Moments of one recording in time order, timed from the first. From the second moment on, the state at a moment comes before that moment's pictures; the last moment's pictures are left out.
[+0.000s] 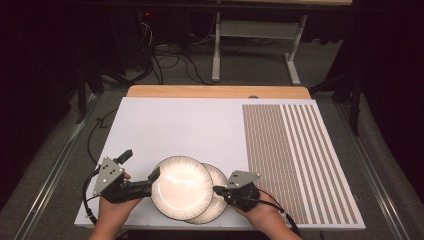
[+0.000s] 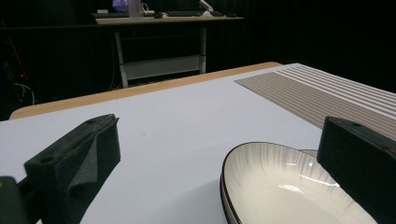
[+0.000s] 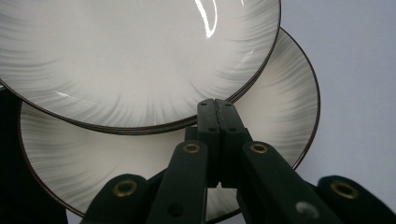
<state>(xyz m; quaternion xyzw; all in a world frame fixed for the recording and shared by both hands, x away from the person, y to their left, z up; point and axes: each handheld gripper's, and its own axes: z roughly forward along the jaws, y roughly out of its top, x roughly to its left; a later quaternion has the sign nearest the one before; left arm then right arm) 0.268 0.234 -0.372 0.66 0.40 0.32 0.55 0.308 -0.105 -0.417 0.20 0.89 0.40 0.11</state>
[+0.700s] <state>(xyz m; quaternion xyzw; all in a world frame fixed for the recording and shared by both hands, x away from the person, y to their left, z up) 0.269 0.233 -0.372 0.66 0.40 0.32 0.54 0.308 -0.105 -0.417 0.20 0.88 0.41 0.11</state>
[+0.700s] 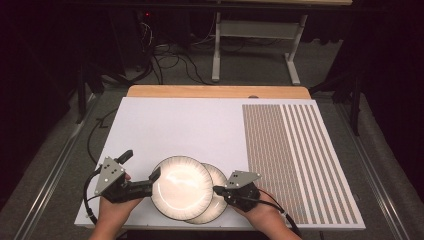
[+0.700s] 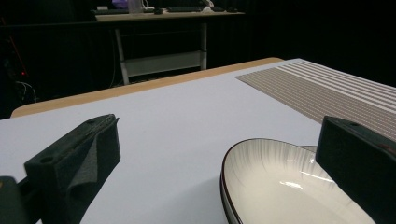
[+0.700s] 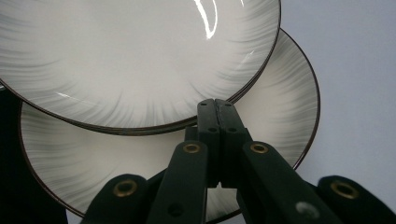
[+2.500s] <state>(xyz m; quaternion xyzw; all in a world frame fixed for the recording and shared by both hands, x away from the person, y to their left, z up) 0.269 0.234 -0.372 0.67 0.41 0.32 0.54 0.309 -0.110 -0.417 0.21 0.89 0.40 0.11</state>
